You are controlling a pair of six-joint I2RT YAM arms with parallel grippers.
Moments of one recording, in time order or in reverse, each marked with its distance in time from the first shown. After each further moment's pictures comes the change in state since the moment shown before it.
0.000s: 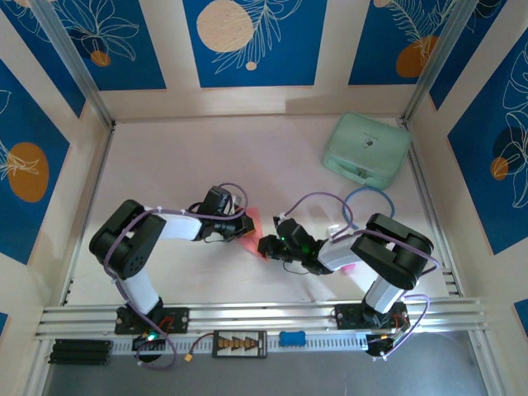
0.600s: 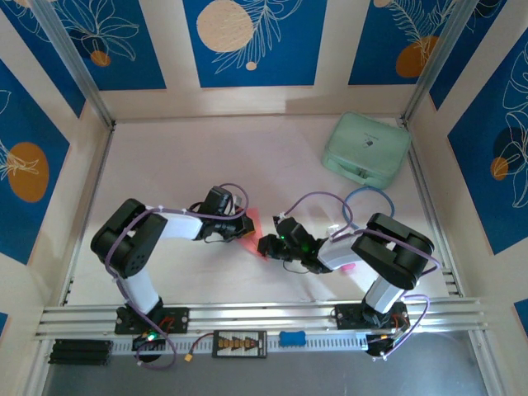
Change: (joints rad) left arm 0.000 0.012 0.010 -0.022 -0.004 0.019; right arm -0.006 -0.004 0.013 -0.032 -0.015 0.007
